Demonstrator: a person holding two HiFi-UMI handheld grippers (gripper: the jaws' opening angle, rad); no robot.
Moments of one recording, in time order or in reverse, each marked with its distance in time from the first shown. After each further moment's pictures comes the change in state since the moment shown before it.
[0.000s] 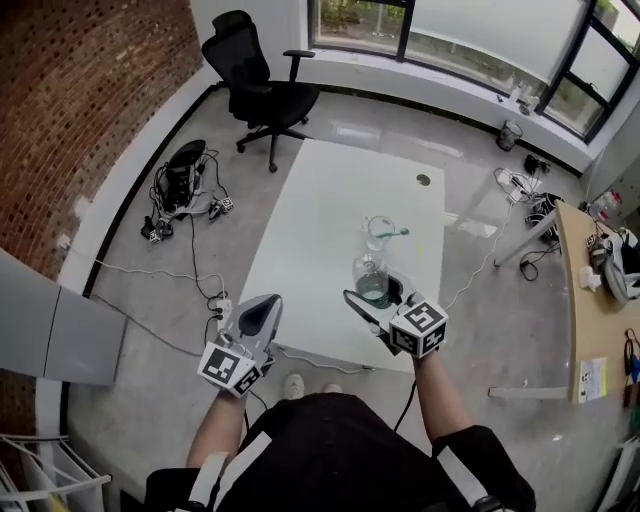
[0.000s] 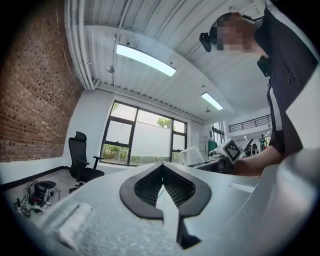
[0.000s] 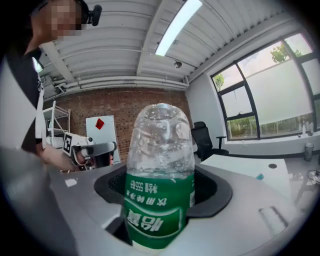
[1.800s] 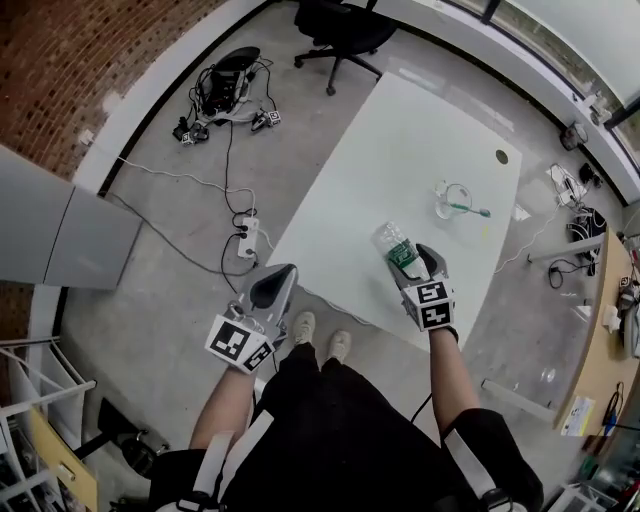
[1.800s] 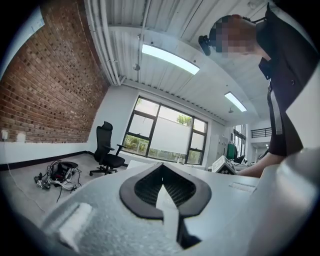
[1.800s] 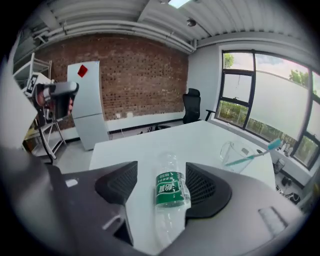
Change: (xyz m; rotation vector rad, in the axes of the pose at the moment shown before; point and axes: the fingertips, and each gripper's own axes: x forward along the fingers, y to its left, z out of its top) left arm -0.067 0.038 -0.057 -0.131 0.049 0.232; right arm 0.050 -0.047 -0.149 -0.163 0.489 -0.193
